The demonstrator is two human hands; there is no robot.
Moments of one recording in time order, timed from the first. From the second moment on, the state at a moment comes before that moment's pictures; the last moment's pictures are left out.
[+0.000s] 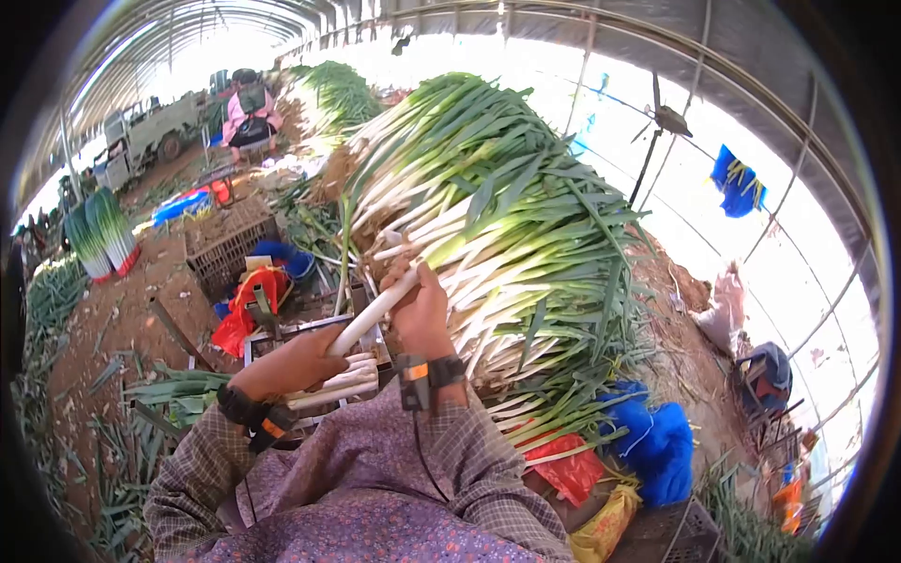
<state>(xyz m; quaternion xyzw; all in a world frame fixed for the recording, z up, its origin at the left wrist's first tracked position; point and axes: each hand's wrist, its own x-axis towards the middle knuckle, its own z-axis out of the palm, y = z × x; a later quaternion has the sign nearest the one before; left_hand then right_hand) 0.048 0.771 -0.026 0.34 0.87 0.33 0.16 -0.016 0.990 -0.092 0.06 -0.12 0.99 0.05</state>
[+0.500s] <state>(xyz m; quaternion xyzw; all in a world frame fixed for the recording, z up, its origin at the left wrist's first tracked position) 0.066 0.620 -0.074 0.19 0.84 0.50 0.11 -0.065 0.876 -0.064 0.13 -0.28 0.95 0.00</state>
